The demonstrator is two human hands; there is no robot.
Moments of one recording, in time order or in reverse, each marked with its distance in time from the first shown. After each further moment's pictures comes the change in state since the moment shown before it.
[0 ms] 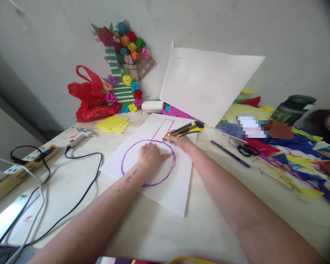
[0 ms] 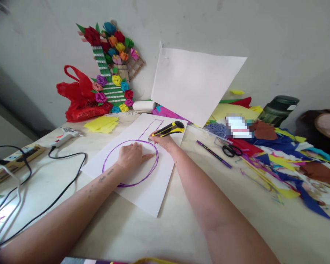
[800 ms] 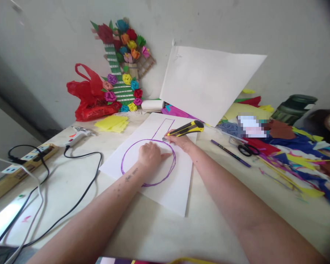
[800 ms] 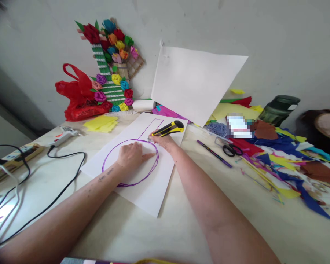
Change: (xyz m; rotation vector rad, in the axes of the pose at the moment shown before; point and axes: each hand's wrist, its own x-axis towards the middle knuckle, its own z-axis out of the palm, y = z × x) left_hand 0.000 0.000 0.001 0.007 0.025 0.031; right_hand 0.002 0.002 -0.001 -0.046 -0.029 0.022
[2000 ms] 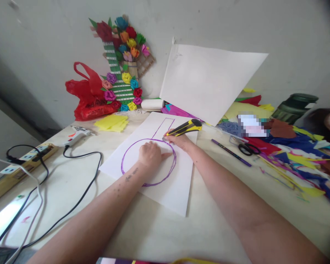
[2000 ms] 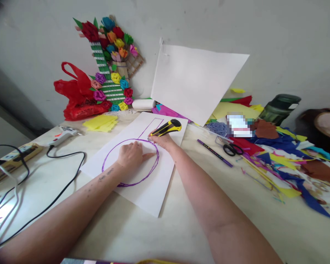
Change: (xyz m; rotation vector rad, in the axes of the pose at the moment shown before) left_hand 0.001 0.000 0.003 0.001 0.015 -0.004; right_hand -0.004 -0.012 0.008 -0.143 0.002 0.041
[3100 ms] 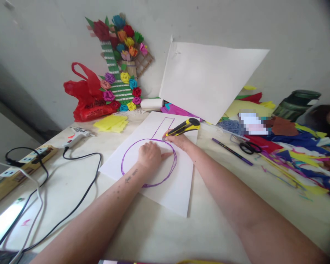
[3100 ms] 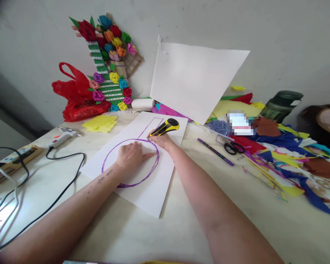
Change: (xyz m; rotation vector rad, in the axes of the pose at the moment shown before) left_hand -0.001 0.000 -0.002 0.001 -0.018 -0.006; right_hand 0.005 0.005 0.000 -0.017 -0.035 -0.056
